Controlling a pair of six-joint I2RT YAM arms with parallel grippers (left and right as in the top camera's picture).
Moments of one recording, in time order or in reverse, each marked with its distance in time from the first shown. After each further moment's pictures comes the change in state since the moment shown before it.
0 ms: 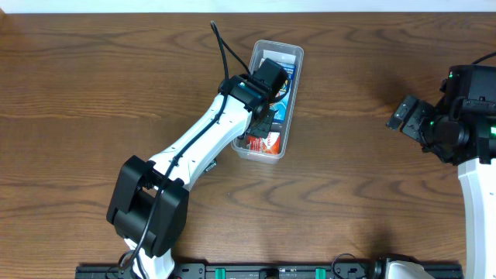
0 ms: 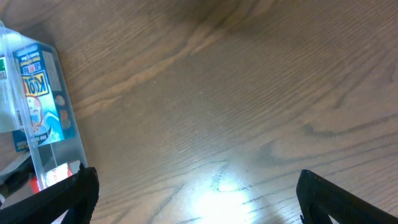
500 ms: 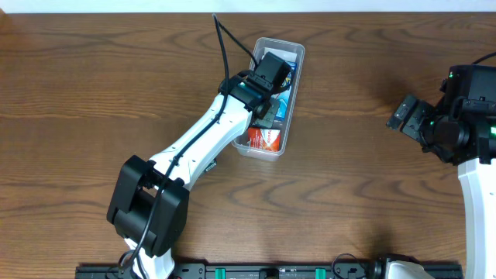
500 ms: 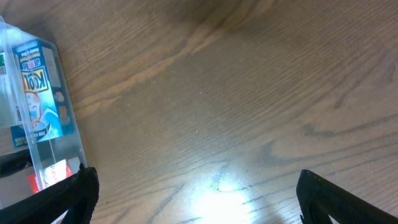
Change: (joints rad) left arm 0.000 0.001 0.000 0.182 -0.037 0.067; right arm 0.000 0.000 0.000 0.000 0.000 0.000
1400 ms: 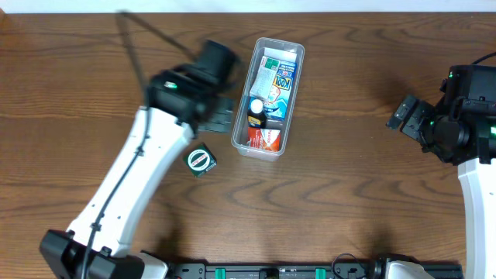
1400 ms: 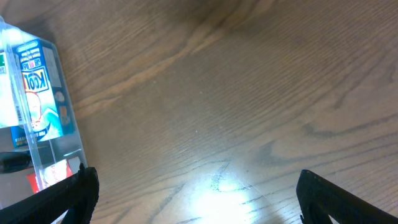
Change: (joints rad) left arm 0.182 -0.312 0.072 -0.488 -0.044 -0.100; right arm 0.000 0.000 0.000 0.000 0.000 0.000
